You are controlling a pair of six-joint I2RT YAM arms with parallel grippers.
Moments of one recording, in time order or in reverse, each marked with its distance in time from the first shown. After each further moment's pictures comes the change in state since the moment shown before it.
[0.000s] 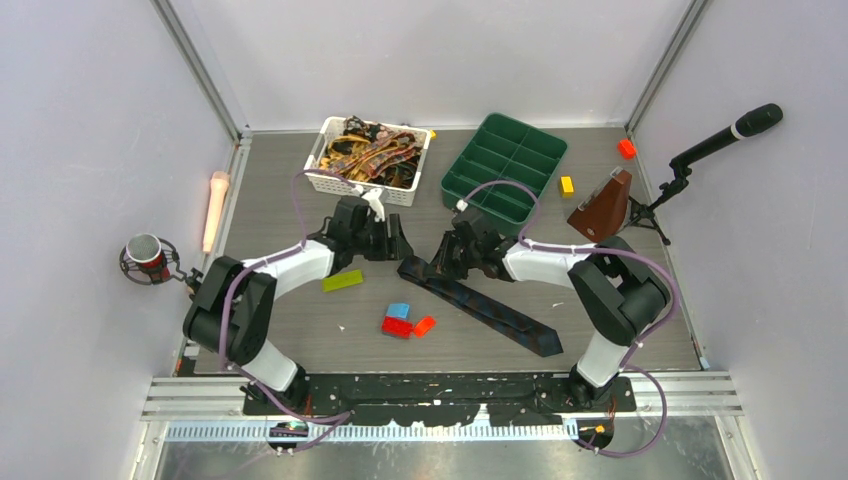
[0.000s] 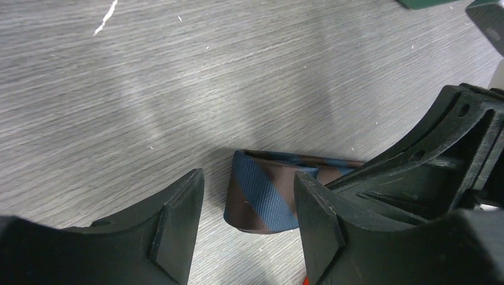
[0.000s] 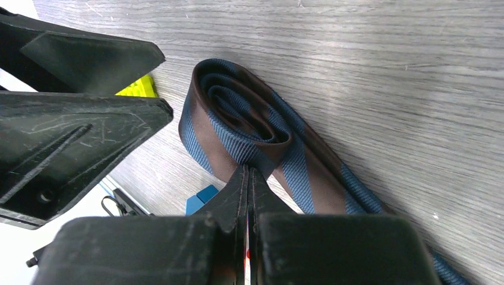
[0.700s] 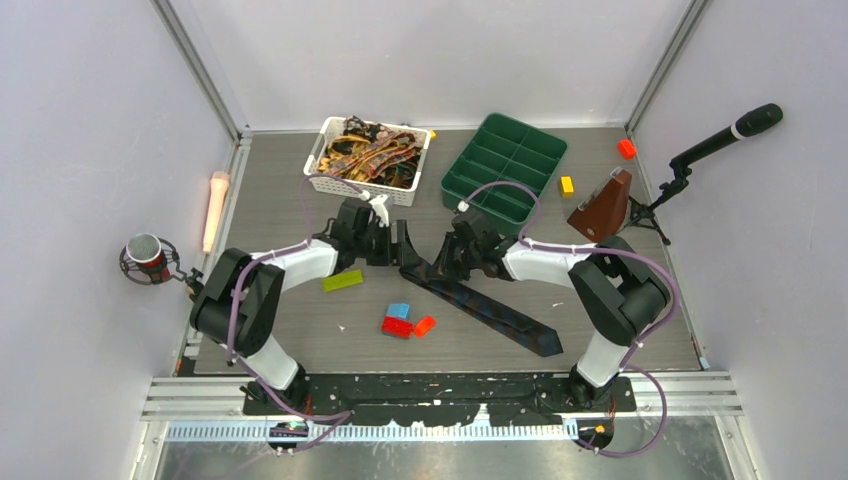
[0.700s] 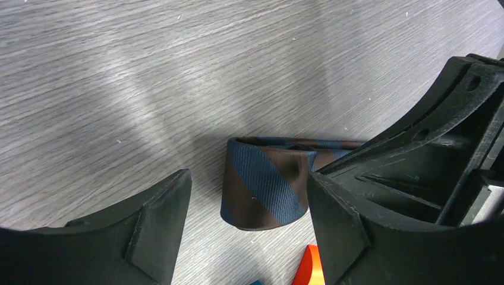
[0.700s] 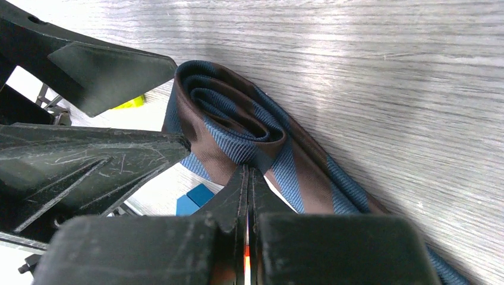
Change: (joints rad) left arm 0.001 0.063 0.000 0.000 0.115 0.003; right arm 0.000 0.000 0.006 -0.047 0.018 -0.001
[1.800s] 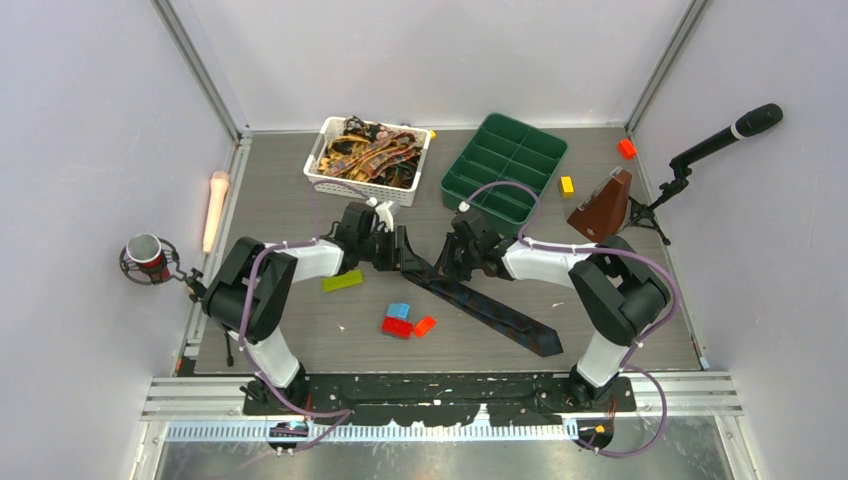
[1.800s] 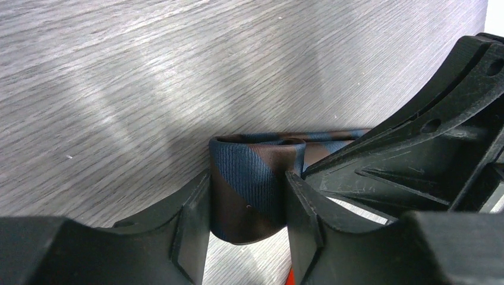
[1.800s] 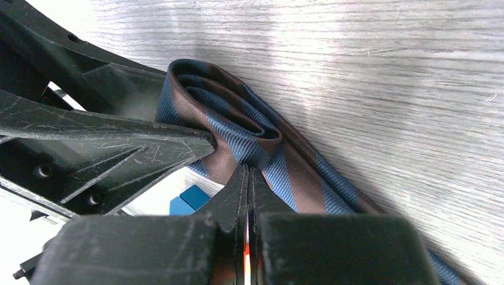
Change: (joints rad) left arm -0.005 0.093 -0.008 0.079 0.123 -0.030; right arm 0.000 0.000 0.011 -0.042 0.023 0.000
